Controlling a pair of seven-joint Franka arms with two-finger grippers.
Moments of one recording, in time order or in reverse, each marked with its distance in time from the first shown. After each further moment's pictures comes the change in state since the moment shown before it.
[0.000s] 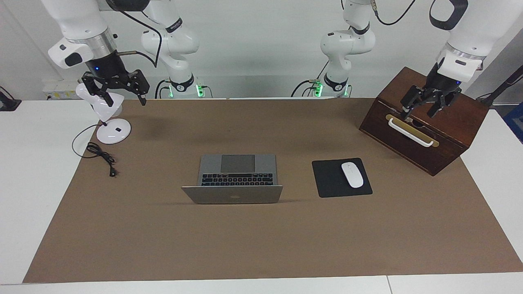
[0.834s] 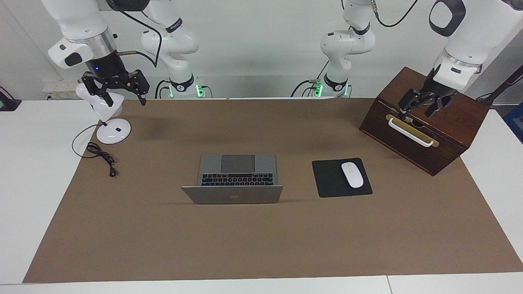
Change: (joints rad) left arm 0.003 0.004 0.000 0.001 0.026 -0.062 0.000; right arm 0.000 0.000 0.000 0.000 0.000 0.000 0.000
